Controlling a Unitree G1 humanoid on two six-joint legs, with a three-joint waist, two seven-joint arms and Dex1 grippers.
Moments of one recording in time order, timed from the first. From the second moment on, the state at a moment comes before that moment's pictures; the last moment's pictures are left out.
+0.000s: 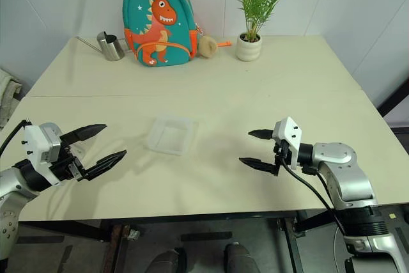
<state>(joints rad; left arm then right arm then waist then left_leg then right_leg) 0.02 0.73 0.47 -0.37 -0.55 0.29 -0.80 -0.42 -0.67 -0.01 0.04 0.39 0.23 1.15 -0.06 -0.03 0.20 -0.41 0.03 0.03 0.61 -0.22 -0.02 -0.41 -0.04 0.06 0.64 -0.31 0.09</state>
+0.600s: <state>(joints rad) 0.33 0.42 0.65 -0.69 -0.49 0.37 -0.36 -0.67 -0.46 0.09 0.13 0.44 0.29 1.26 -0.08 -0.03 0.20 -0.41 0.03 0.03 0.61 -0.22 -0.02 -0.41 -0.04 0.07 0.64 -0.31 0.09</state>
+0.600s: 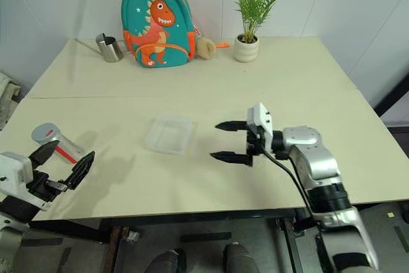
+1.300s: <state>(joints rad) 0.05 0.07 0.44 -0.44 -0.11 0.30 0.19 -0.74 -0.26 0.15 0.11 0.46 0.37 1.16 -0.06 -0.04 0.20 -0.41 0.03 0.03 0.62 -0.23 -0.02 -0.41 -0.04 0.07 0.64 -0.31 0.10</state>
